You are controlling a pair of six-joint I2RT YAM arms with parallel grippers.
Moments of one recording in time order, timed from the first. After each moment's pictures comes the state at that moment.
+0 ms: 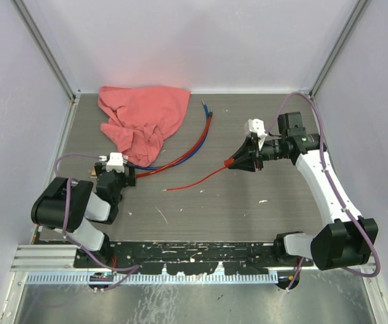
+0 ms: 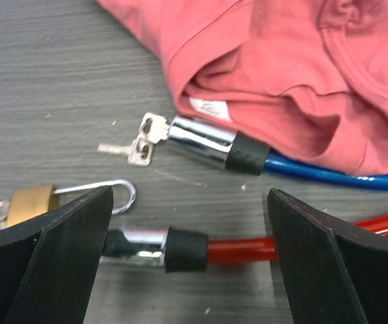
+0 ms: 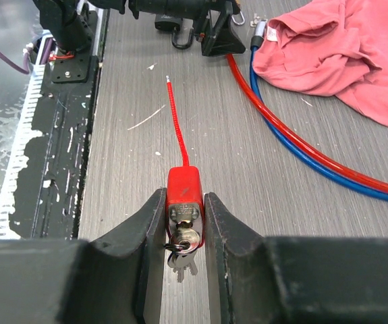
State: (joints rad) left arm -0.17 1.56 0.12 1.17 -0.22 0.07; right arm 0.12 1.25 1.16 -0.91 -1.27 -0.96
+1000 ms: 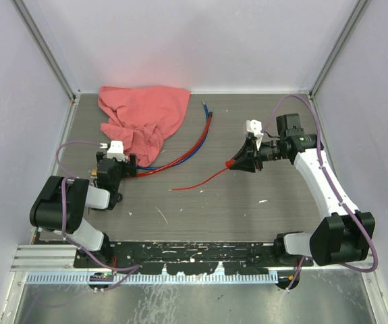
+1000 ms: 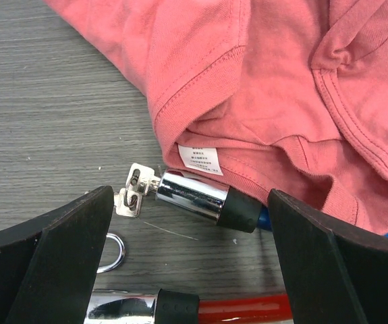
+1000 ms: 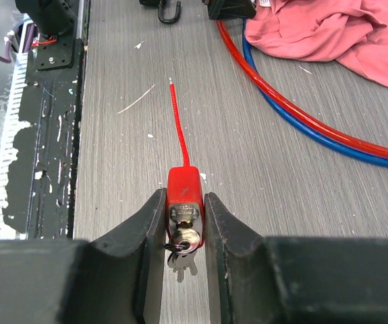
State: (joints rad) left arm -0.12 1.57 0.31 0.95 -0.13 0.04; right arm 0.10 1.29 1.13 -0.88 -1.21 -0.94
